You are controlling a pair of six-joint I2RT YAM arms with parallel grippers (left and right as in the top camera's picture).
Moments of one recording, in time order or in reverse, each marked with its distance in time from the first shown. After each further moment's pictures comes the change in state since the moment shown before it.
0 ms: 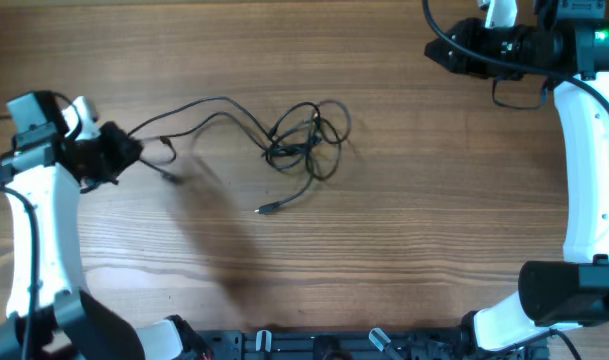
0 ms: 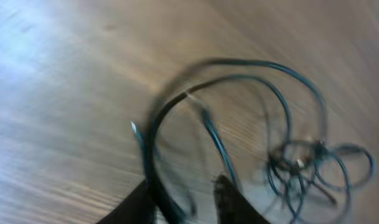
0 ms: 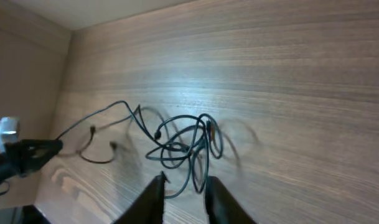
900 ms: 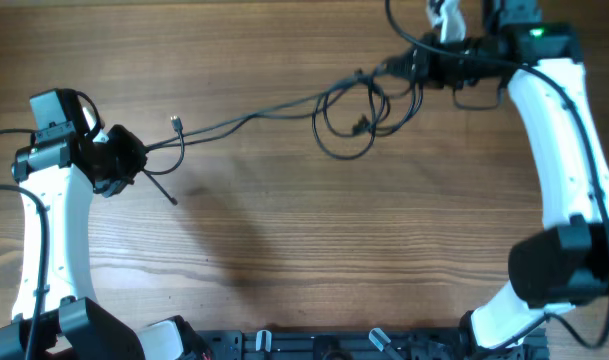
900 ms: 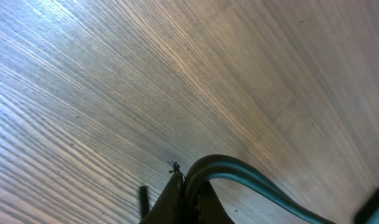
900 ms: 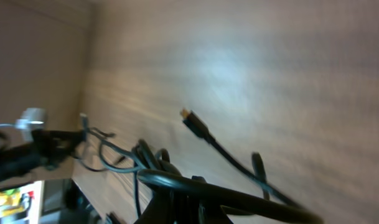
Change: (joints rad) left arm -0.052 -0.007 -0.012 -0.055 -0.162 -0.266; right arm 0.068 0.077 -0.101 0.127 -0.128 0.061
